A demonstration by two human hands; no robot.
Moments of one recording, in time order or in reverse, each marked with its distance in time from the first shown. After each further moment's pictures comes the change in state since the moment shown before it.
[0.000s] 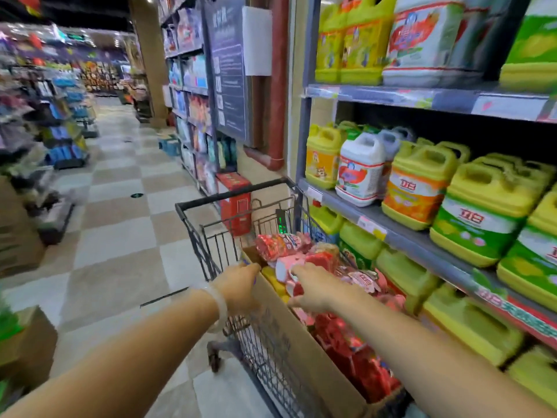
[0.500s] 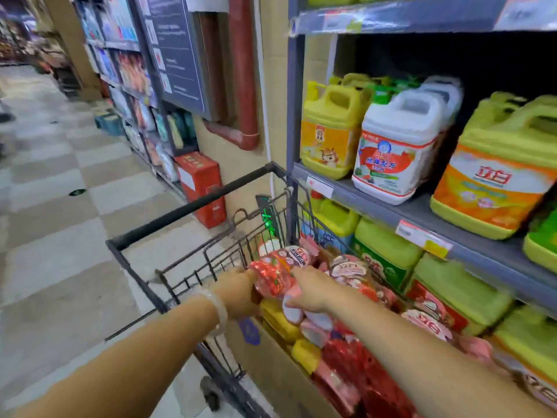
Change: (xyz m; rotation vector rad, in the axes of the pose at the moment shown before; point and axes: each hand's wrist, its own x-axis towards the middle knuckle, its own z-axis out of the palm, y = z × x) left_hand 0.278 -0.094 0.003 0.058 -0.167 0.124; right_hand 0.262 0.056 0.016 0.219 -0.096 0.202
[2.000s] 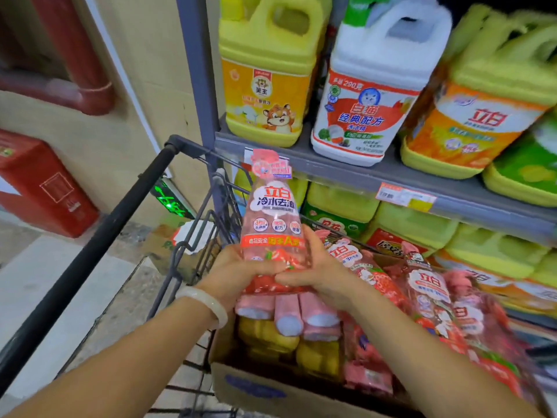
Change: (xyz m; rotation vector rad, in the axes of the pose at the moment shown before) left_hand 0.193 -0.029 -0.022 -1.342 -0.497 0.172; right_hand 0.110 0.021 0.010 1.558 0.481 0.256
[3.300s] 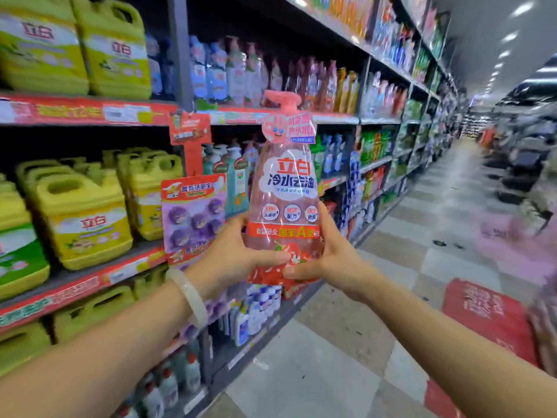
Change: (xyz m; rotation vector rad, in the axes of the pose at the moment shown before) left_hand -0.300 -0.076 0.767 0.396 -1.150 0.554; right_hand -0.747 -0.045 -0.395 -0.274 1.158 -0.581
